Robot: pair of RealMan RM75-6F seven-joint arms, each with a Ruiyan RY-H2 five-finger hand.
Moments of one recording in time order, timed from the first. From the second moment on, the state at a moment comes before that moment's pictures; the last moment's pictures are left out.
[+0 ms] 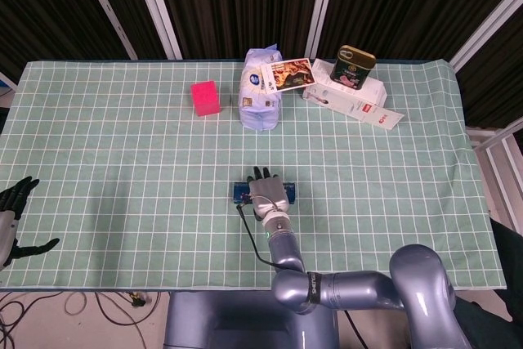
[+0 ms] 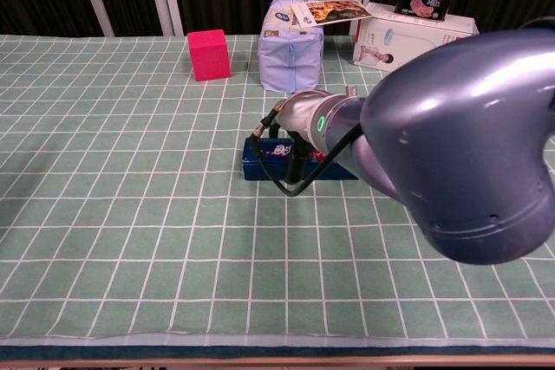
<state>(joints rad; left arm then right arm) -0.13 -1.03 -0.05 -1.69 1.37 1.31 -0.17 1.19 -1.90 0.39 -1.48 -0.15 1.19 -1.06</state>
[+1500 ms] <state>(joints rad) -0.13 -1.02 -0.05 -1.69 1.36 1.31 -0.19 1.17 -1.91 0.39 -1.50 -0.15 1.22 -1.07</state>
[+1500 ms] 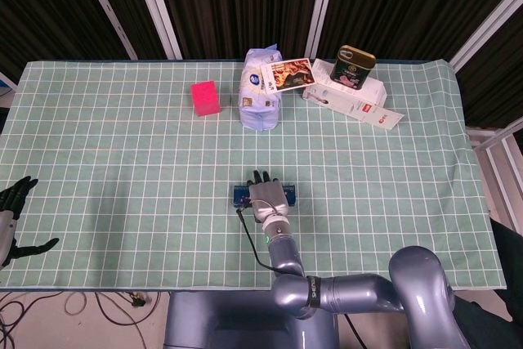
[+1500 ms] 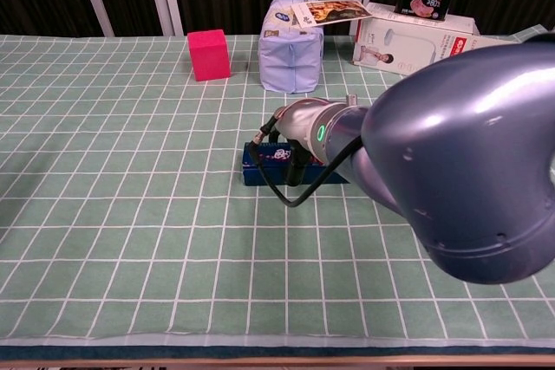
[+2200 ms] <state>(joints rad) -0.13 -1.02 -0.05 -1.69 1.36 1.31 -0.19 1.17 -1.91 0.39 -1.44 -0.17 1.19 -1.05</state>
